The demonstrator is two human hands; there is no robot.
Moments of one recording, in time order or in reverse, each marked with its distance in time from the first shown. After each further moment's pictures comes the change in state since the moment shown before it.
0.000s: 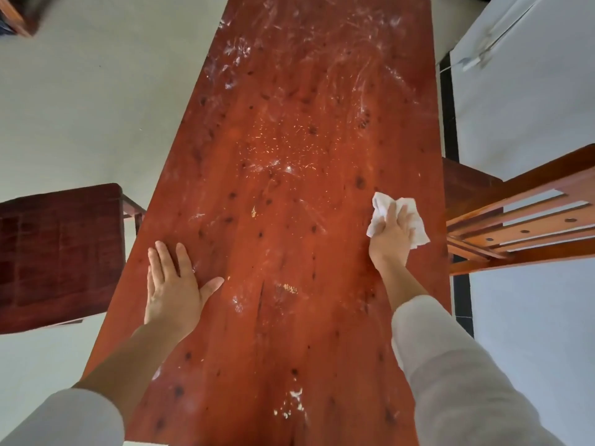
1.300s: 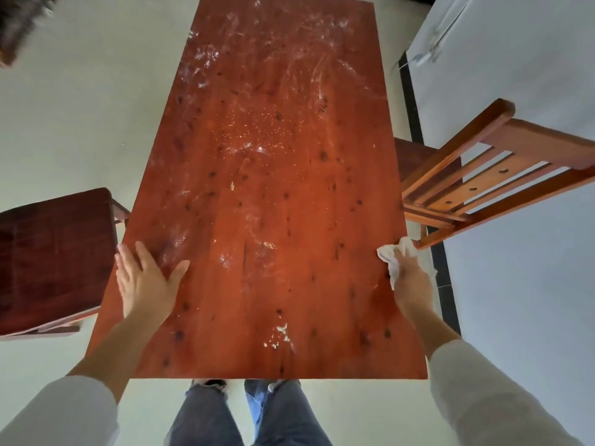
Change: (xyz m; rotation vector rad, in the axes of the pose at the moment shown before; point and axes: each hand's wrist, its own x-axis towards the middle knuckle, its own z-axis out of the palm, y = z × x) left_hand -0.058 -0.024 -0.010 -0.253 0.097 -0.133; right_hand -0.143 0.135 -0.047 0.177 -0.087 0.069
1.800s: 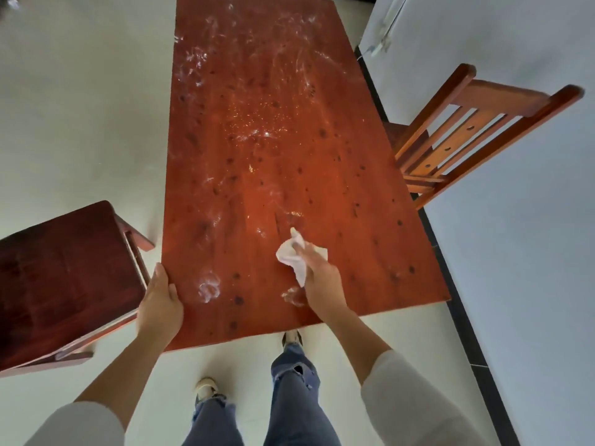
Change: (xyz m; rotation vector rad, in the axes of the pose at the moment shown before) left_hand -0.022 -0.098 -0.032 -0.135 -0.197 0.173; right_hand -0.176 -0.152 0.106 0.313 -0.111 -0.209
